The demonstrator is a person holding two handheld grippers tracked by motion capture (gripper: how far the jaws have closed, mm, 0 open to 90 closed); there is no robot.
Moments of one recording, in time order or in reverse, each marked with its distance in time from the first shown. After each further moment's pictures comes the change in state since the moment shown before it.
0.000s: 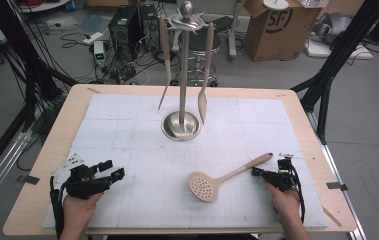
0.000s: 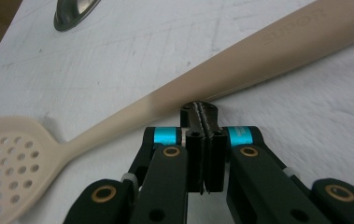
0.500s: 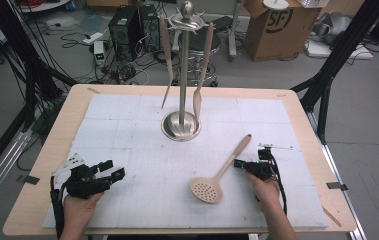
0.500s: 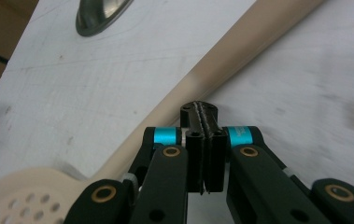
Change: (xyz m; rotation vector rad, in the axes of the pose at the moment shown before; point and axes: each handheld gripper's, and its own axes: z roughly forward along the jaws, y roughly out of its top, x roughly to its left) left arm -0.001 0.001 0.000 -0.001 -0.003 0.000; right arm 0.033 0.020 0.047 0.040 0.066 -0.016
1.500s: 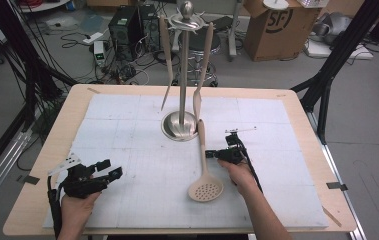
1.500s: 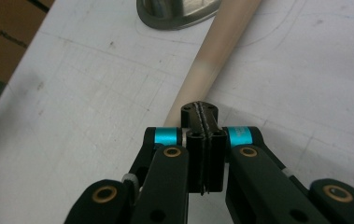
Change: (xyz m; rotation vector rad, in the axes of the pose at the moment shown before) left arm 0.004 0.001 -0.004 -0.016 0.003 -0.015; right arm 0.049 0.037 0.066 0.145 0.129 -0.179
